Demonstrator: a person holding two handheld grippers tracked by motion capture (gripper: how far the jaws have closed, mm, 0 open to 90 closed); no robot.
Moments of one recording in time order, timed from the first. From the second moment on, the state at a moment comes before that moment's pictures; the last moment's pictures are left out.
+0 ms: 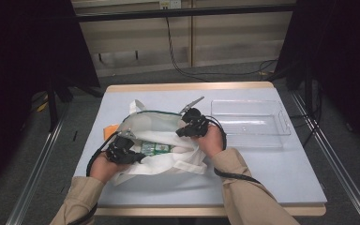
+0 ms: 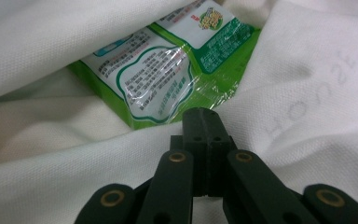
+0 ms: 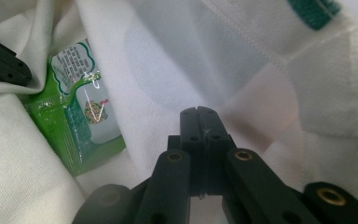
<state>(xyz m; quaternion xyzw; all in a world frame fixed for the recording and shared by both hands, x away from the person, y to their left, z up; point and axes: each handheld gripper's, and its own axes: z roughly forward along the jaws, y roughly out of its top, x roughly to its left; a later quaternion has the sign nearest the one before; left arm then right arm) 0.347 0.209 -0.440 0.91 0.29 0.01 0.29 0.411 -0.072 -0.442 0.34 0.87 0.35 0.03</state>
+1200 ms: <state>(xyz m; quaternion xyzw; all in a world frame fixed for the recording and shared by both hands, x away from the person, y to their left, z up) 0.349 0.201 -0.437 0.89 0.31 0.02 0.32 0.394 -0.062 -0.451 0.30 0.89 0.34 0.03</state>
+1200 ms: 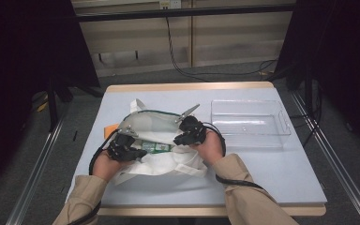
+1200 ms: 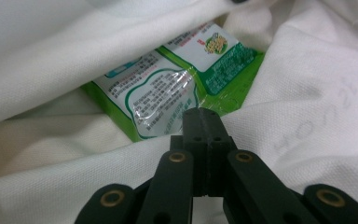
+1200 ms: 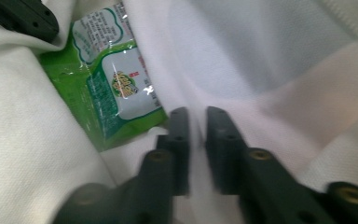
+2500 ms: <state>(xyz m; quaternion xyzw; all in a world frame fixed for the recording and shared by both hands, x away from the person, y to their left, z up) 0.345 0.213 -0.446 0.91 0.30 0.00 0.29 0.397 -0.073 -0.439 0.32 0.86 0.38 0.05</state>
